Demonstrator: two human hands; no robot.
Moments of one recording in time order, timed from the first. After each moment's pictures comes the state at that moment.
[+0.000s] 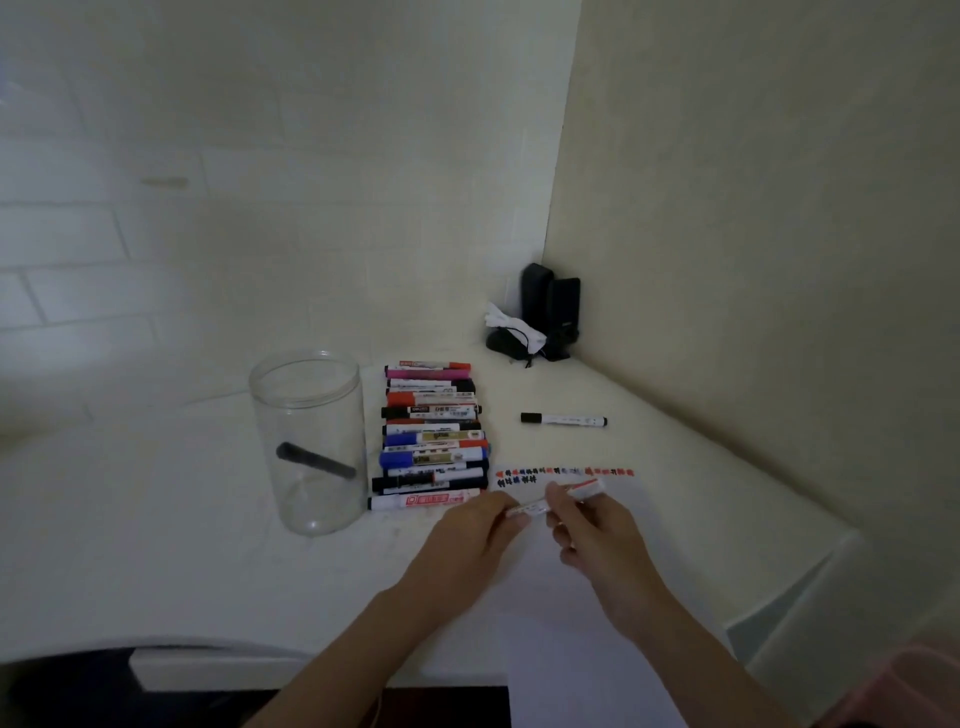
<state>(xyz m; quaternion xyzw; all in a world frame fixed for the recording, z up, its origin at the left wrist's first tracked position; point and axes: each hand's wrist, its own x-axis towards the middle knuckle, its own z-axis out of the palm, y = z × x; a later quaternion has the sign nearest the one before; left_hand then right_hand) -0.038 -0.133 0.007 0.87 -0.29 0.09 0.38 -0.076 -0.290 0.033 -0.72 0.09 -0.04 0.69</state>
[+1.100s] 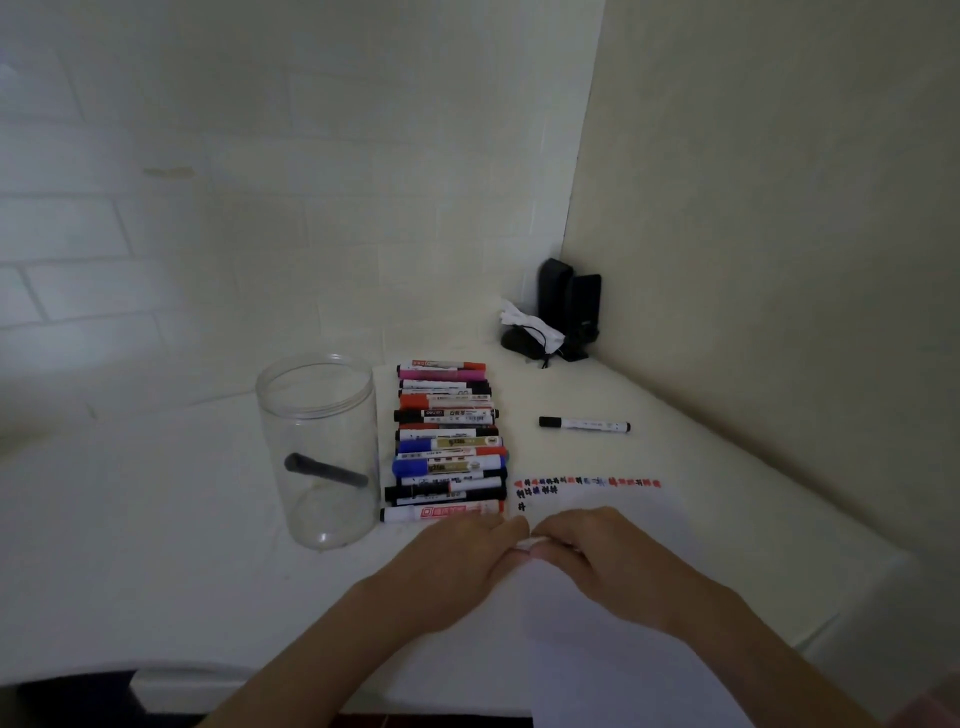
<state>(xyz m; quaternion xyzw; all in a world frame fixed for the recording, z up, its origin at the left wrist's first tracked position) -0.020 -0.100 0.007 0.88 -0.42 0.10 0.21 -0.049 -0.301 0.044 -0.94 -0.27 -0.03 0.22</state>
